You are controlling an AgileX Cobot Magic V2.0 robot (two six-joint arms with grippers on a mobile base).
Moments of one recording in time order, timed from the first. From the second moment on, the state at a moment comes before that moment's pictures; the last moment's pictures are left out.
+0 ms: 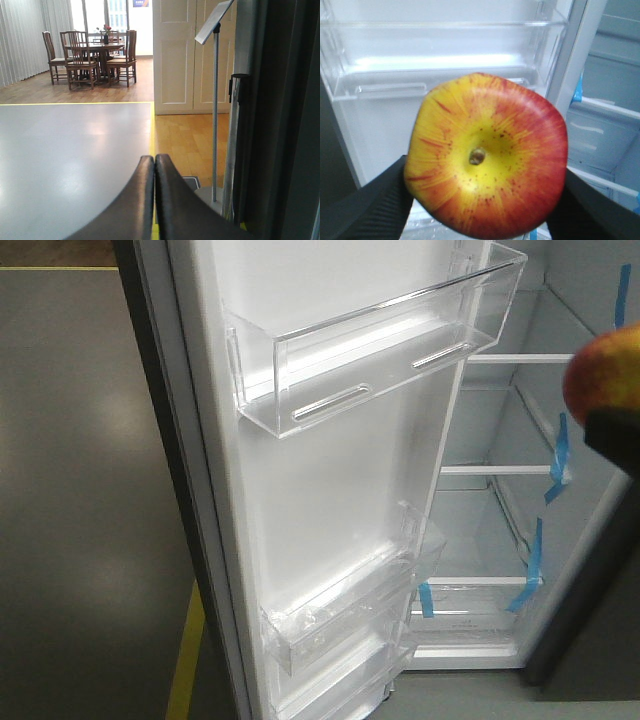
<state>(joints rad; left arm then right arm) 0.02 -0.01 0.02 0.00 0.06 -0.06 0.43 0.76 -1.04 -0.08 0.68 0.03</state>
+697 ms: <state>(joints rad) 0.02 -0.01 0.02 0.00 0.06 -0.06 0.43 1.30 -1.58 -0.05 0.55 0.02</state>
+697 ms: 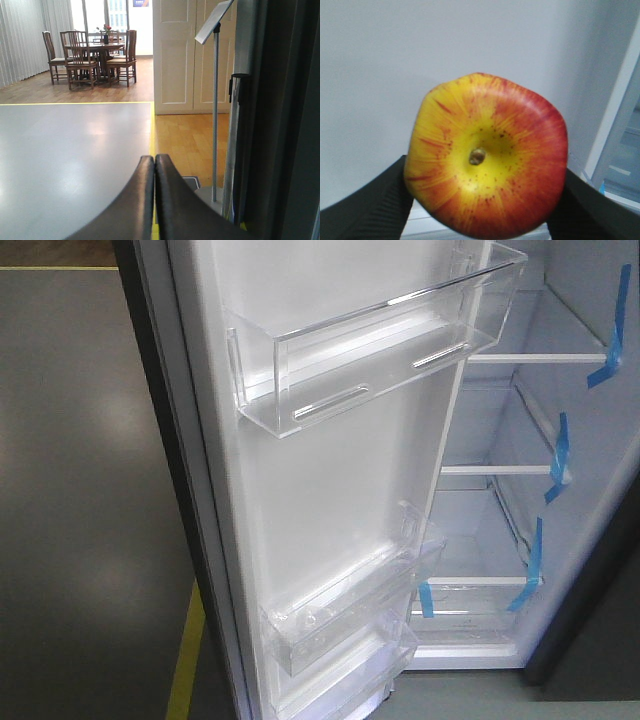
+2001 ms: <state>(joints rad) 0.02 -0.01 0.02 0.00 0.06 -0.06 0.43 1.46 -1.60 -0.03 0.54 0.02</state>
